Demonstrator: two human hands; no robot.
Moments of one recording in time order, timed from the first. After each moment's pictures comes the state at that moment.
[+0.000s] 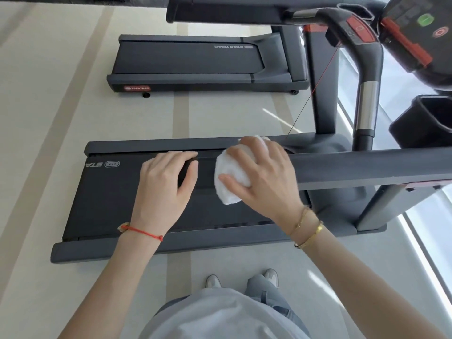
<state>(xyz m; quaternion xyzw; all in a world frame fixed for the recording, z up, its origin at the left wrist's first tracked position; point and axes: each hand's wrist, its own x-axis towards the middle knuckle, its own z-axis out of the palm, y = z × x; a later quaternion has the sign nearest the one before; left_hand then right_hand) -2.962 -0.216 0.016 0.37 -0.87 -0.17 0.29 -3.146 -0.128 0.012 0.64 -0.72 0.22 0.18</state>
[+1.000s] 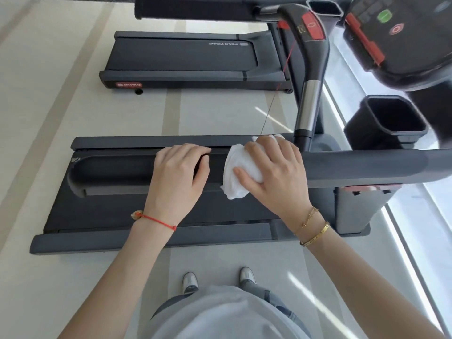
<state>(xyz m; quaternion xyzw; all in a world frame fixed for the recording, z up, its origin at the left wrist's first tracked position) -3.107 -0.135 0.024 0.36 -0.88 -0.12 0.28 -3.296 -0.045 0.003 0.62 -0.72 0.24 0.22</state>
